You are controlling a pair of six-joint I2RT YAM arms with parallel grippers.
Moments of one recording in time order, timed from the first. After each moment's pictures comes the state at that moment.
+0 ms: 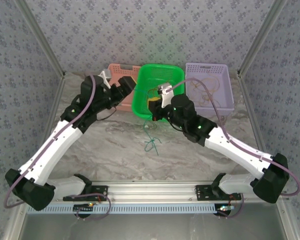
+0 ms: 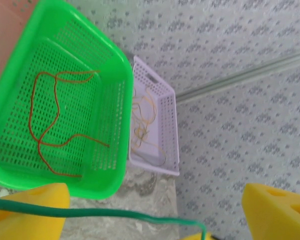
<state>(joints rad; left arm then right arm) -0.53 1.20 1.29 -0.41 0.13 -1.04 0.84 1.24 1.09 -0.08 0.08 0.30</state>
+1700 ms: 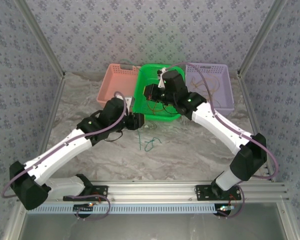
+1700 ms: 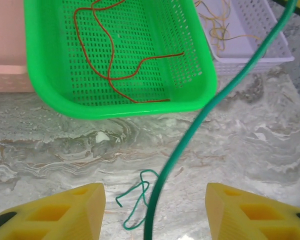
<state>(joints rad) -0.78 1.19 1.09 -0.56 -0.04 -0.54 0.68 1.56 1.47 -0.36 -0.17 0.76</state>
